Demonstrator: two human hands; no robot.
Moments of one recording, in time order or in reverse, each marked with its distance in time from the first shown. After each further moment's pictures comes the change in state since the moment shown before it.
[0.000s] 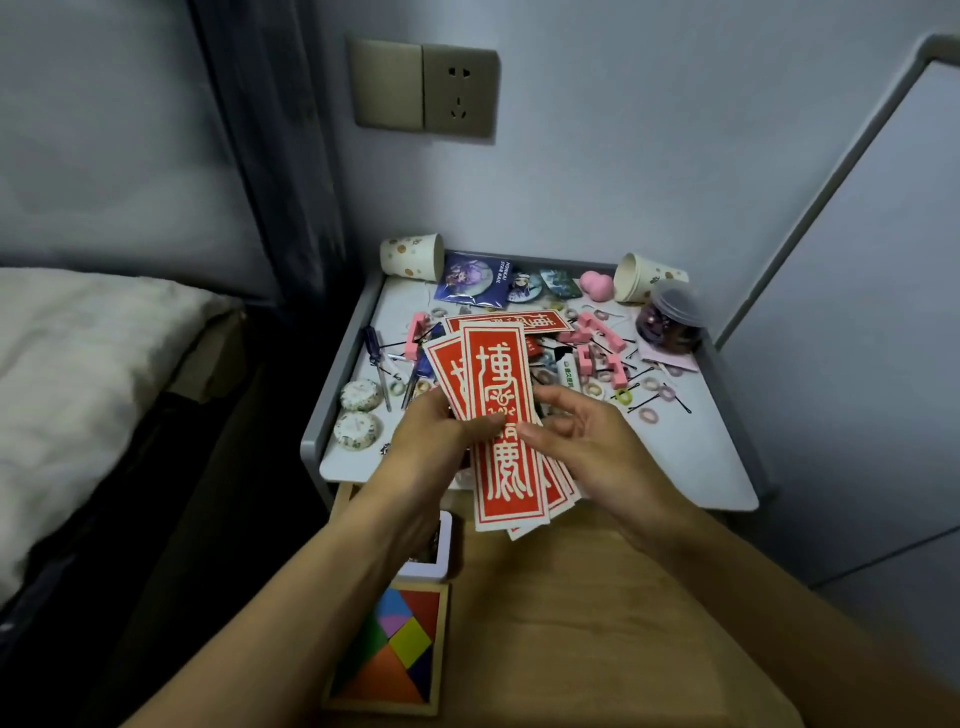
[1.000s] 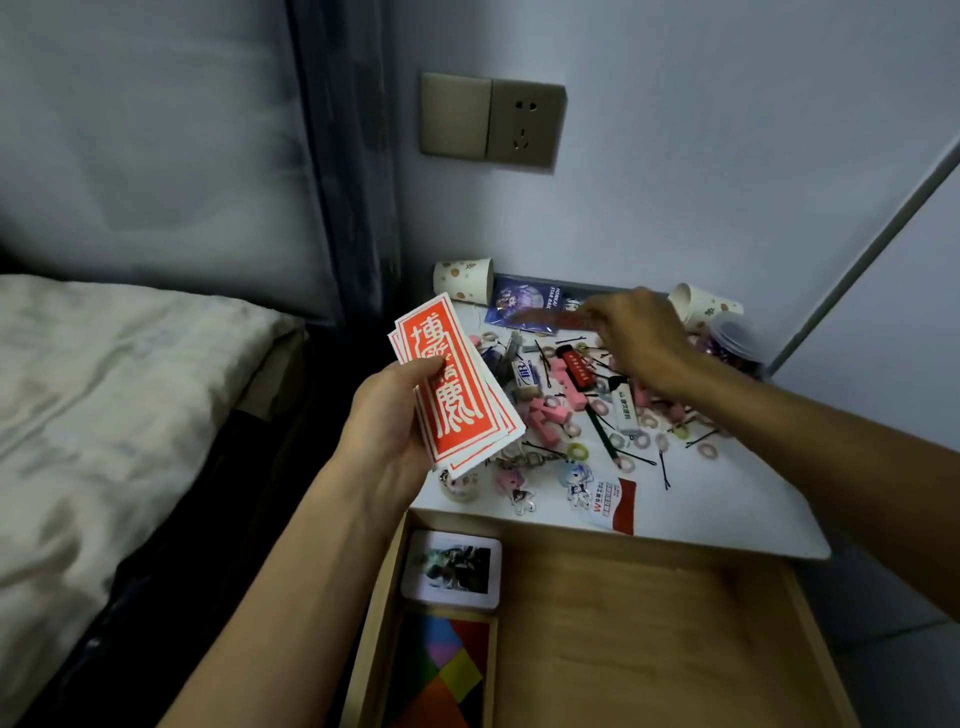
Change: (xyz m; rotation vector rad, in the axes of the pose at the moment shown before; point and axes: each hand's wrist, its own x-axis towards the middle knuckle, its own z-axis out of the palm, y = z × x) left_hand 0.013 0.050 -0.068 -0.490 0.176 -0.146; right_hand 0.164 -0.040 -0.041 -1.373 0.292 -0.485
